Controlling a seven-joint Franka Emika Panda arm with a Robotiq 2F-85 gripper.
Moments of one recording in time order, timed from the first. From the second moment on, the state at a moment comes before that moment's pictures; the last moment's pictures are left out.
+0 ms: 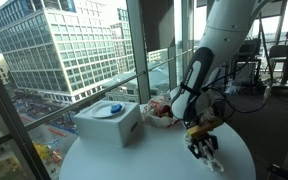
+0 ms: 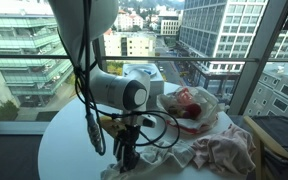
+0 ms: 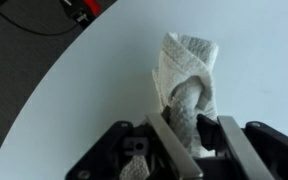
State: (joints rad) arm 0.09 0.60 -0.09 -2.19 -0.03 2.30 0.47
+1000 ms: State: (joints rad) arm 0.09 -0.02 -0.09 -2.49 -0.29 2.42 0.65
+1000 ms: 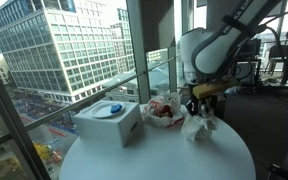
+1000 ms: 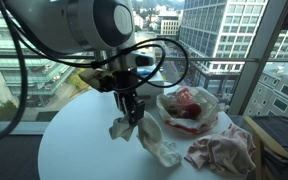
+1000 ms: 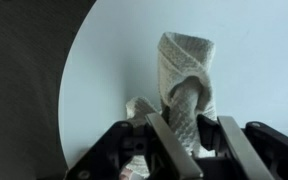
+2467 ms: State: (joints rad) arm -0.02 -0.29 0.13 -2.50 -0.35 2.35 0.45
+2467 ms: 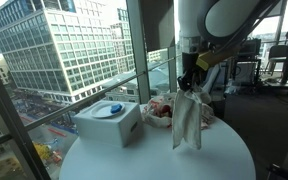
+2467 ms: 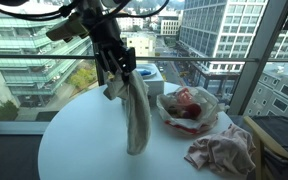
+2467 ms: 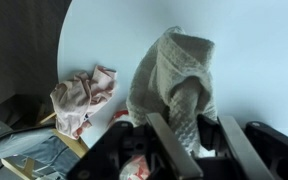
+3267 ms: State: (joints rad) arm 0.03 -0.12 0.16 -2.41 -0.43 2.21 0.49
